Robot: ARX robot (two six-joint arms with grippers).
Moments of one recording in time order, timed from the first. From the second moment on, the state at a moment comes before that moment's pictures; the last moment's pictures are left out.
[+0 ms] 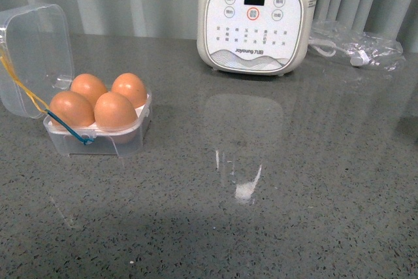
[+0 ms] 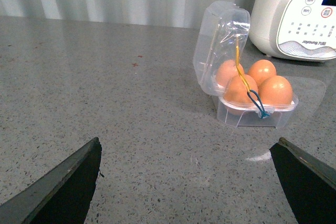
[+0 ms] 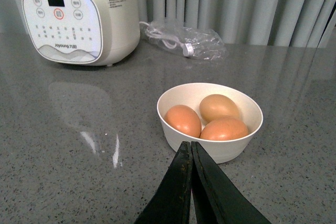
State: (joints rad) left arm 0.00 0.00 0.03 0.00 0.00 0.00; right arm 0.00 0.33 0.00 0.33 0.00 -0.01
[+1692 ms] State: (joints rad) left arm 0.00 0.00 0.03 0.00 0.00 0.00; right arm 0.00 0.00 0.00 0.00 0.00 -0.01
